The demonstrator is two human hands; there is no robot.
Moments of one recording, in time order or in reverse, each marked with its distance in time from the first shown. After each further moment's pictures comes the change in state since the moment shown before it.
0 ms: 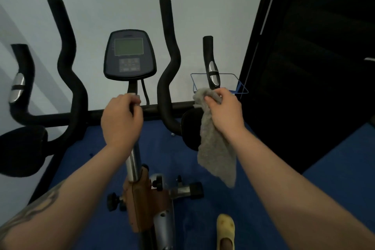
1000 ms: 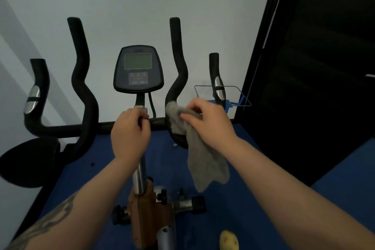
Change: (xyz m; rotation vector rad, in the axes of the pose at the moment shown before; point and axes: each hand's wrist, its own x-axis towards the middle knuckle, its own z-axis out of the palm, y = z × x) left_hand -0.001 -0.001 -0.002 -0.003 0.016 0.020; right_hand -0.012 -0.035 0.019 -0.157 -0.262 -0.366
